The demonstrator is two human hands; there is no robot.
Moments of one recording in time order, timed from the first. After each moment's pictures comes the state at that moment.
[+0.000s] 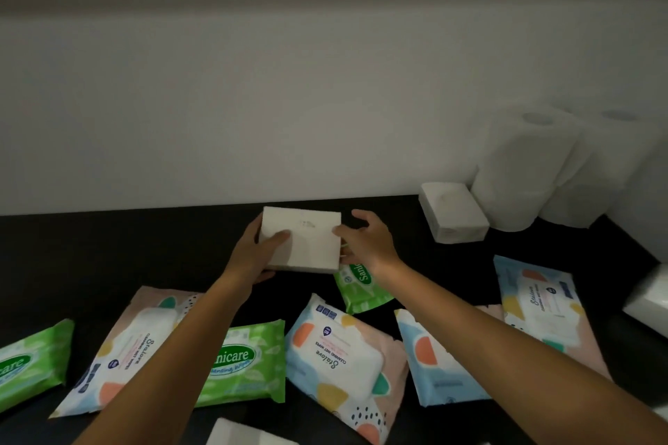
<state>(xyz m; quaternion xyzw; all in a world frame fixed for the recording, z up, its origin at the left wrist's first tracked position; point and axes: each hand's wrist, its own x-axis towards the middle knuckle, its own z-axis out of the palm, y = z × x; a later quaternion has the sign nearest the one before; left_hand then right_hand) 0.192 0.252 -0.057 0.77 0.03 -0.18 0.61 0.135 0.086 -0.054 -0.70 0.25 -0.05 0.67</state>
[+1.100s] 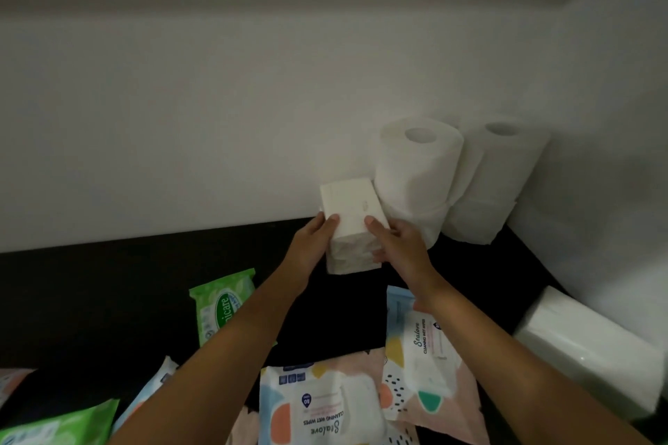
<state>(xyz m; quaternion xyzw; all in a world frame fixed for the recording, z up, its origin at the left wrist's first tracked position) 0.164 -0.015 -0.057 0.67 -0.09 -0.27 0.69 0.091 -0.139 -0.064 -0.69 0.26 -0.18 0.65</state>
